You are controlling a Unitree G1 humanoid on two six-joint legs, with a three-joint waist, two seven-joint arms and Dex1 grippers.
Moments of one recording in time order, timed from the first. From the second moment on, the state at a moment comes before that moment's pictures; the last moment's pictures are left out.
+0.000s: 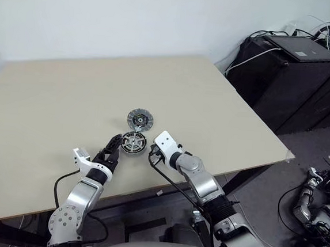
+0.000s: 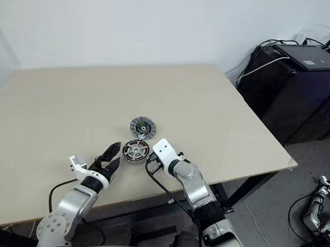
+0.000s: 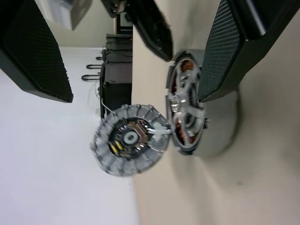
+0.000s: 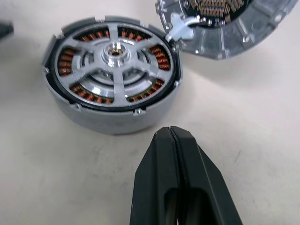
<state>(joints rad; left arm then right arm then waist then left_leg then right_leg) 0.23 -0.06 0.23 -0.17 -1.35 0.52 0.04 -0.33 -0.07 0.38 0.31 -0.12 0.33 0.44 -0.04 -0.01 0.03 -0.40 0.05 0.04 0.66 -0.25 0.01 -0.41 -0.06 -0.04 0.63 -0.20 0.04</state>
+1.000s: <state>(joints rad) 0.29 0.20 -0.12 0.04 -0.16 -0.25 -0.34 -0.52 -0.03 0.44 0.42 -0.14 0.27 0.52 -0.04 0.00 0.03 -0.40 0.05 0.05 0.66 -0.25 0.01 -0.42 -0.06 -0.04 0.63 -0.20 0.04</state>
